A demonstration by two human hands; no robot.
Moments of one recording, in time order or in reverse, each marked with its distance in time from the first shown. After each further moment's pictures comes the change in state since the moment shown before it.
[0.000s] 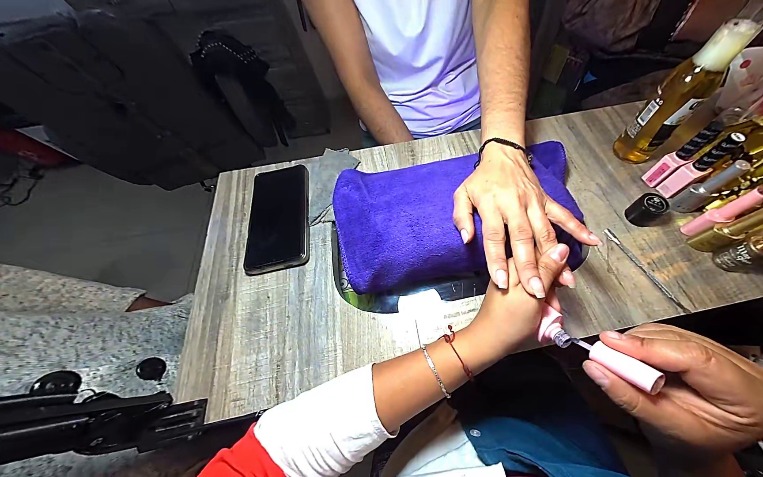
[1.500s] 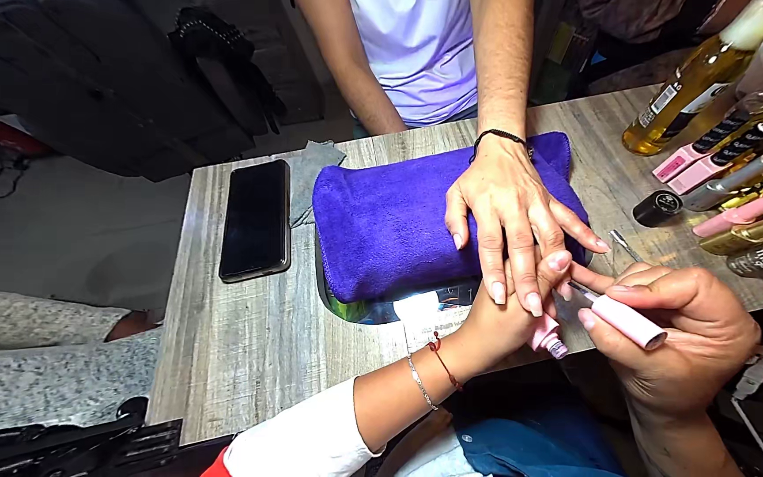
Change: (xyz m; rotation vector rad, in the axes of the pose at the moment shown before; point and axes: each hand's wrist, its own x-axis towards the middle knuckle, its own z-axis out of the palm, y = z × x) left_hand 0.010 -0.004 -0.009 0.116 -0.030 0.172; right_hand 0.034 0.021 0.024 0.258 0.066 0.192
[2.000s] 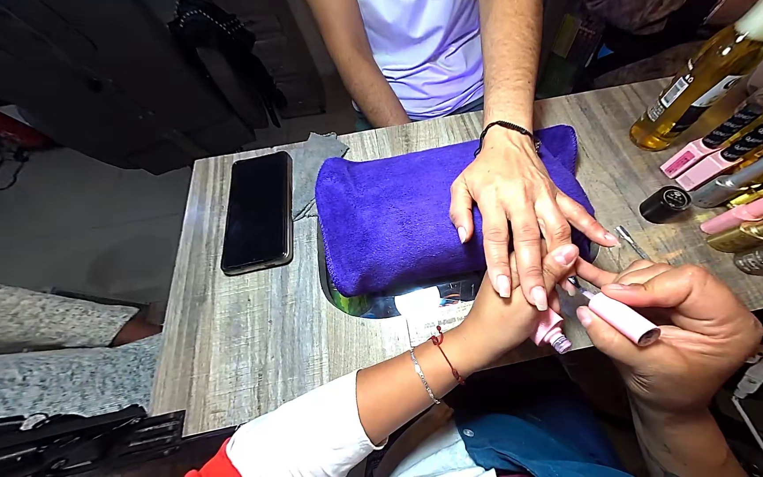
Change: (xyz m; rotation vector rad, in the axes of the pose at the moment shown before) left_hand -0.001 0.001 0.000 -0.036 0.029 -0.020; right_hand -0.001 0.001 0.000 -0.073 -0.027 -0.020
